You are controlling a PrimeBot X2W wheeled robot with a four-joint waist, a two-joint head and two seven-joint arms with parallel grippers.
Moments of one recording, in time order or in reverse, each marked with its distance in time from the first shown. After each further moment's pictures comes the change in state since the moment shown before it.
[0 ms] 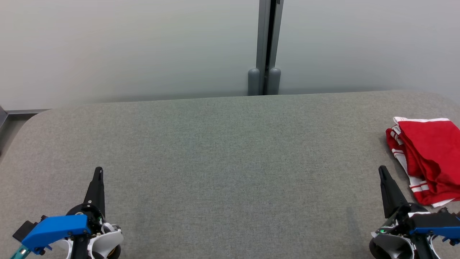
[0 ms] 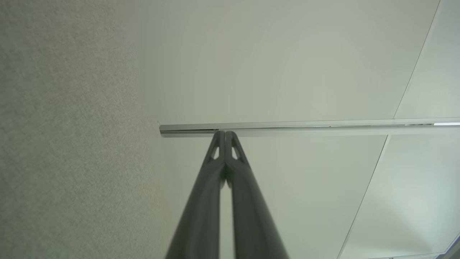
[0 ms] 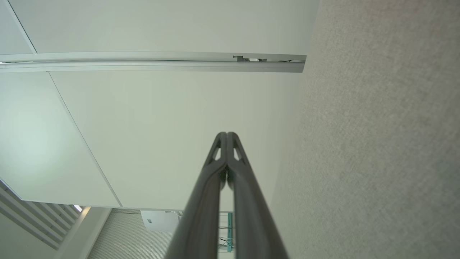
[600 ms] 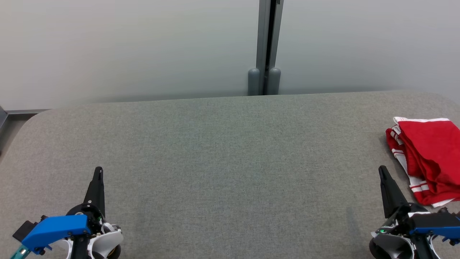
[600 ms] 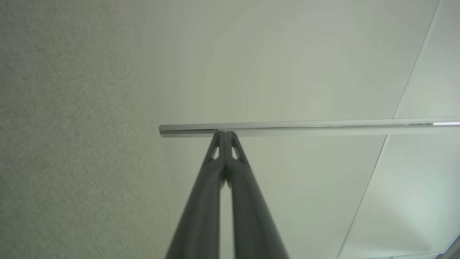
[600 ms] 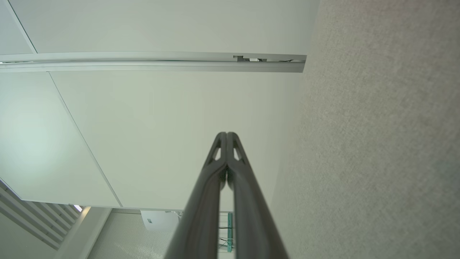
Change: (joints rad) left arm 0.000 0.000 0.000 0.000 0.000 -0.002 0.000; right arm 0.000 0.000 0.000 0.000 0.000 0.000 0.000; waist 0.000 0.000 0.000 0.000
